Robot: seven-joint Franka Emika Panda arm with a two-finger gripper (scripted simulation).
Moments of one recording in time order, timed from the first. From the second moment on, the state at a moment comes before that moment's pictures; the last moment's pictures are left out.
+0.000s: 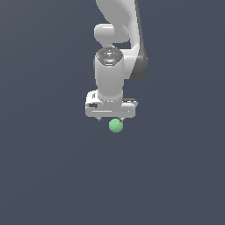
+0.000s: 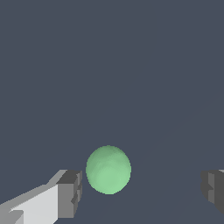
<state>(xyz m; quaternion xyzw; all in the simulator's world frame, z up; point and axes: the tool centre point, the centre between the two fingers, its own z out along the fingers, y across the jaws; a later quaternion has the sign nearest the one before) 0.007 -0.008 0.183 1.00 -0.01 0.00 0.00</state>
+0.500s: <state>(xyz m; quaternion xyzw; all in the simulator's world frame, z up) 0.005 -0.031 0.184 1.00 -0.02 0.00 0.00</state>
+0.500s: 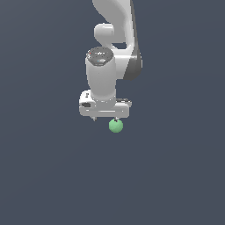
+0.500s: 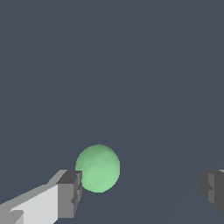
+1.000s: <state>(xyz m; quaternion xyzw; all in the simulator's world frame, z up) 0.002 -0.035 0.180 1.00 -0.02 0.00 0.00</state>
